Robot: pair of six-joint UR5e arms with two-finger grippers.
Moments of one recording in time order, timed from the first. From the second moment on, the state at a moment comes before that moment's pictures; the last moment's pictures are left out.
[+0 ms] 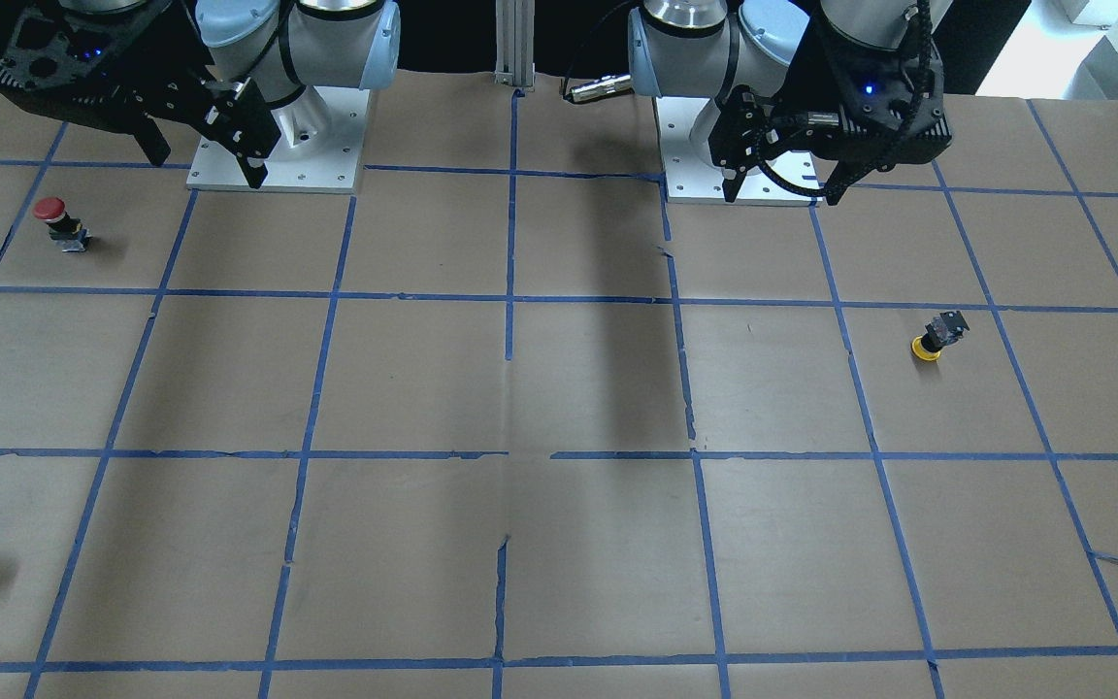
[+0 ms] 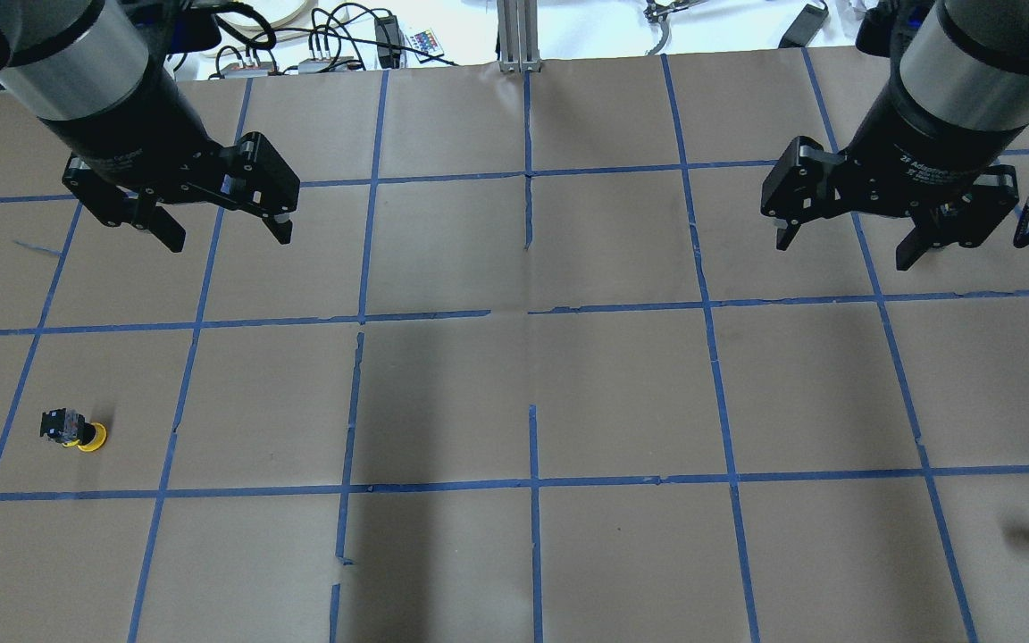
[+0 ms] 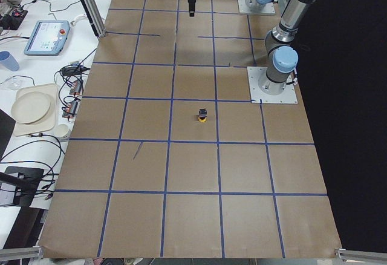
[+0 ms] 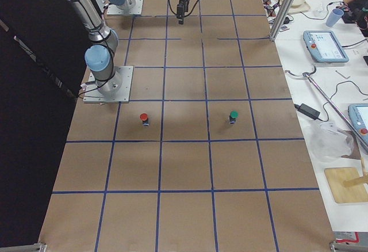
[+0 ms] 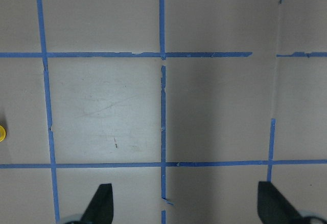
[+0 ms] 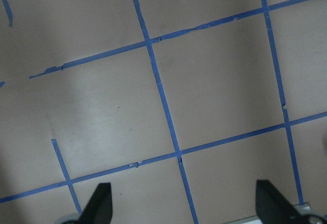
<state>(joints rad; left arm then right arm) -1.56 -1.50 -1.53 -1.69 1.55 -0.01 1.53 -1.73 1.65 -1.48 -1.57 0.22</state>
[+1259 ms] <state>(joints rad) -1.29 -1.47 -1.69 -1.68 1.66 0.54 1.52 -1.72 1.64 -1.50 -1.56 0.21</state>
